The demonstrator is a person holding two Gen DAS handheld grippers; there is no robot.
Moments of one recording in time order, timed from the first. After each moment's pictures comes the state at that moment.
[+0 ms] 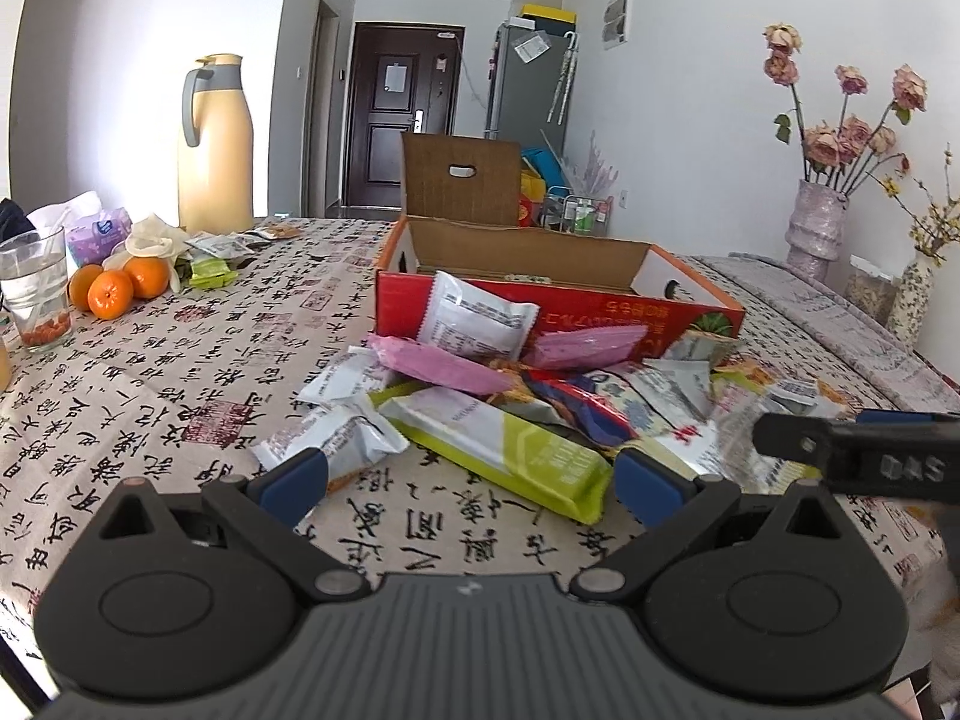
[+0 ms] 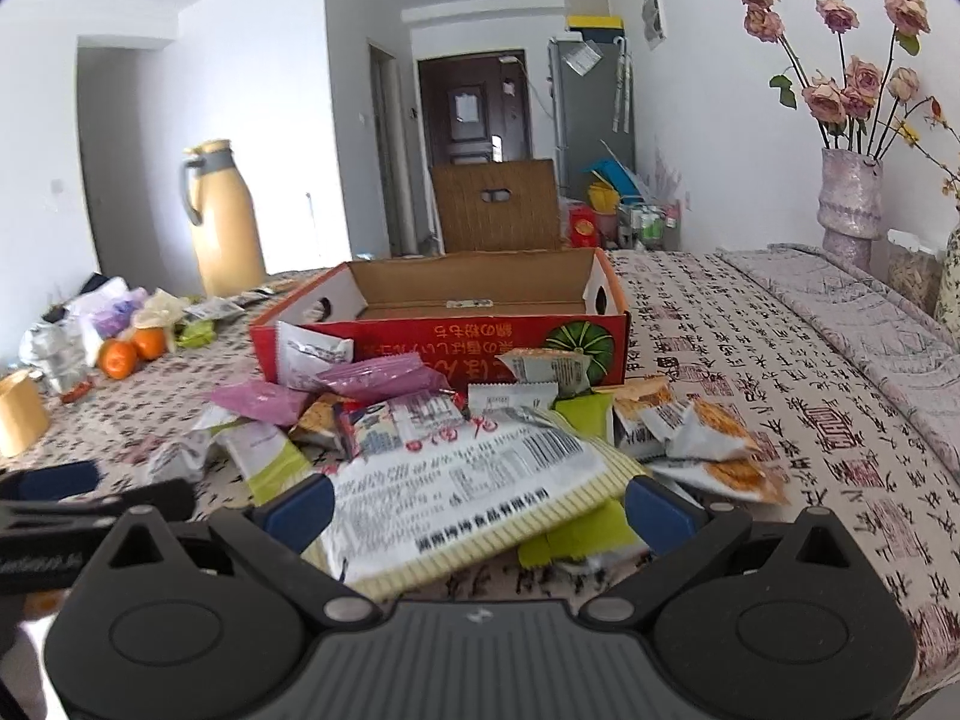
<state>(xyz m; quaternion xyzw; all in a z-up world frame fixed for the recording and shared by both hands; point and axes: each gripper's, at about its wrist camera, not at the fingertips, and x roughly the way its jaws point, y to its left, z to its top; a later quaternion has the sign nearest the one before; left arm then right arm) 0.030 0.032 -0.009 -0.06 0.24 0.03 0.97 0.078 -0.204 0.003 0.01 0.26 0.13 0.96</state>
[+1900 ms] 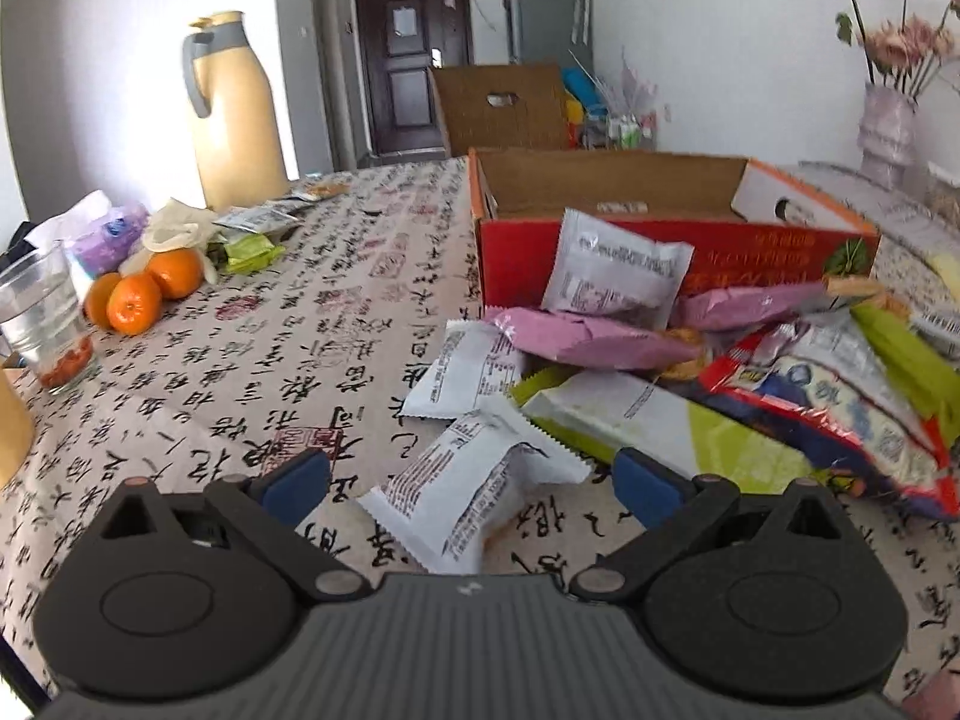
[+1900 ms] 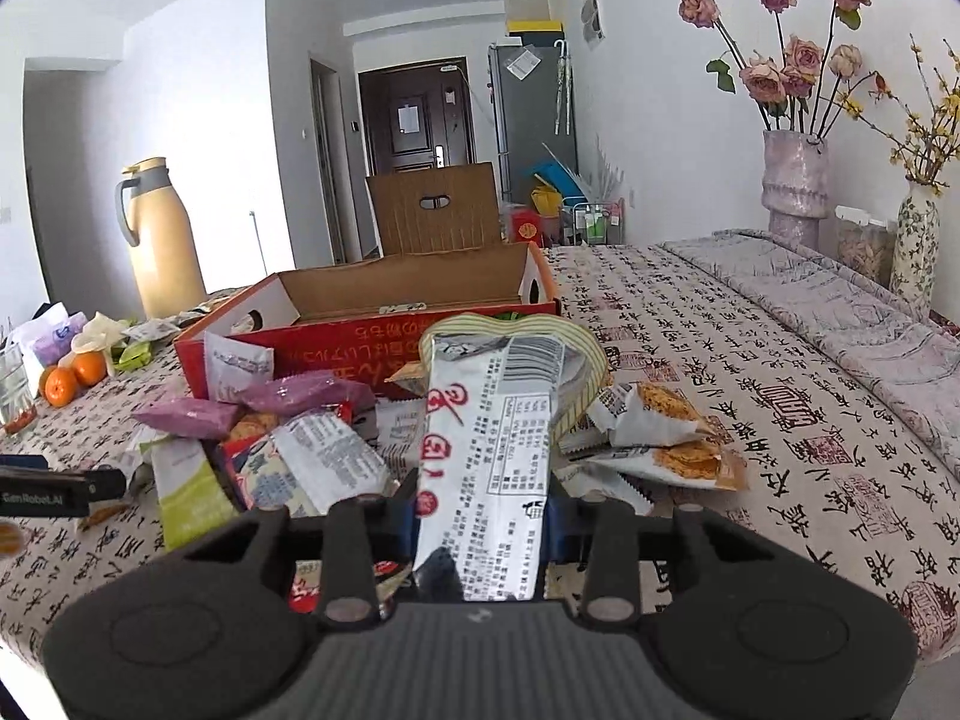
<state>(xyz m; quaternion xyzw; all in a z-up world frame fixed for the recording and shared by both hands) 0.104 0.088 -0.030 0.02 0.32 0.06 0.95 0.088 -0.229 -0.018 0.04 0.25 0.09 0.96</state>
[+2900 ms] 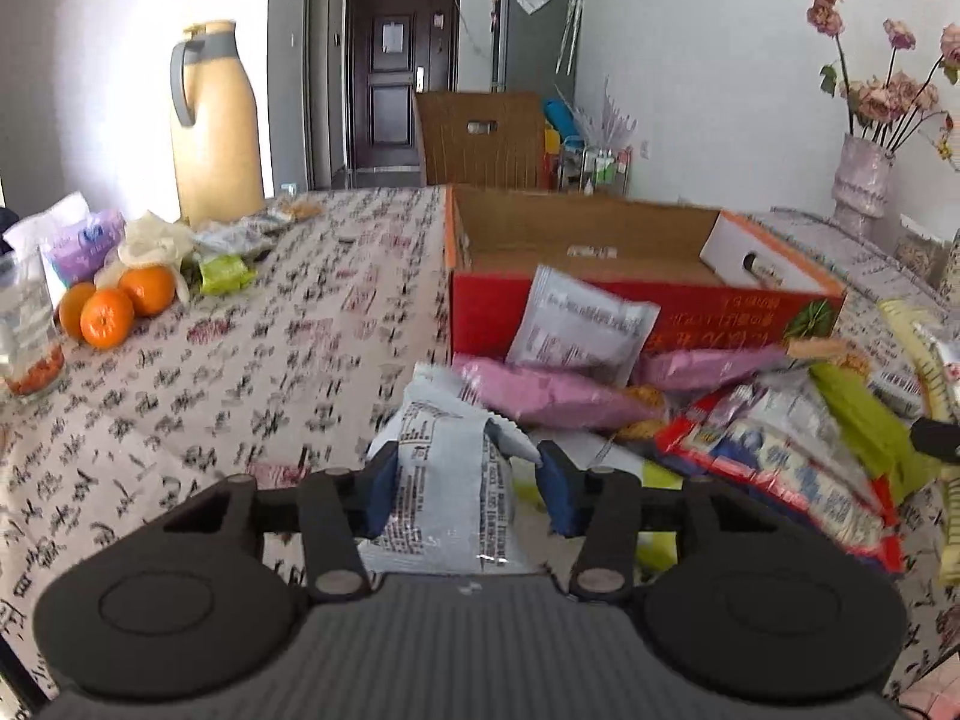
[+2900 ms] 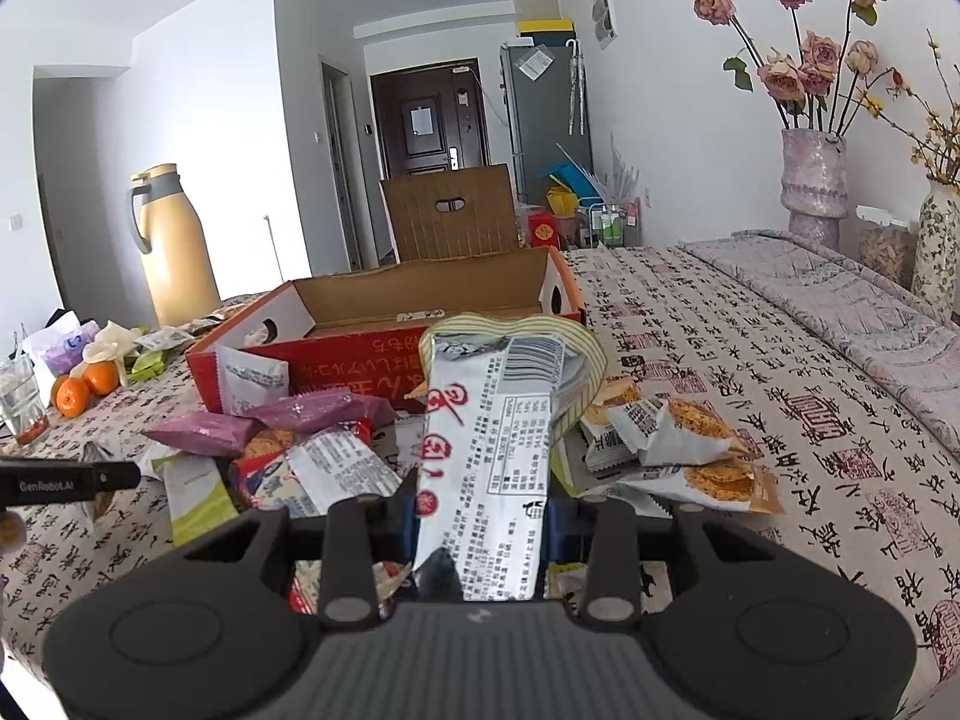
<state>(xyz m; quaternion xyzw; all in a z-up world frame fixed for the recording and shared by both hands) 0.102 0.086 -0.005 -0.02 0.28 0.04 0.96 0.094 -0.225 -0.014 0.04 0.24 0.11 0.96</state>
